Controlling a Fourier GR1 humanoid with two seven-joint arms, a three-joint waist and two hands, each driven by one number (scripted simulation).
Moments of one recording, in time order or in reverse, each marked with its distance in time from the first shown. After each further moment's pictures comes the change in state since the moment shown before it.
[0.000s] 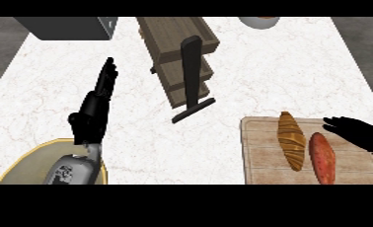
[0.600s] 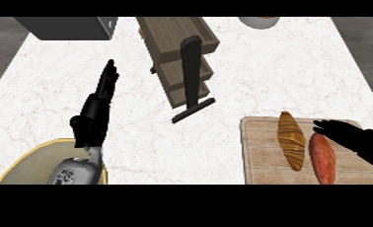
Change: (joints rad) left arm 0.024 -0.036 0.017 -0.023 -0.043 -0.023 0.012; right arm -0.026 0.067 0.024 0.093 0.077 -0.040 -0.031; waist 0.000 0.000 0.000
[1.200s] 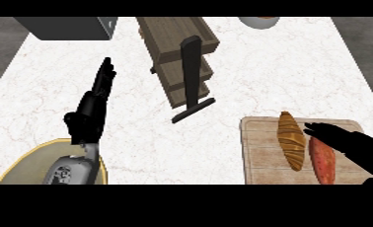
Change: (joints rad) left arm -0.014 -0.010 0.051 0.013 -0.002 -0.047 -0.011; right arm -0.014 0.070 0.008 0.063 0.035 -0.018 -0.014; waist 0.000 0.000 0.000
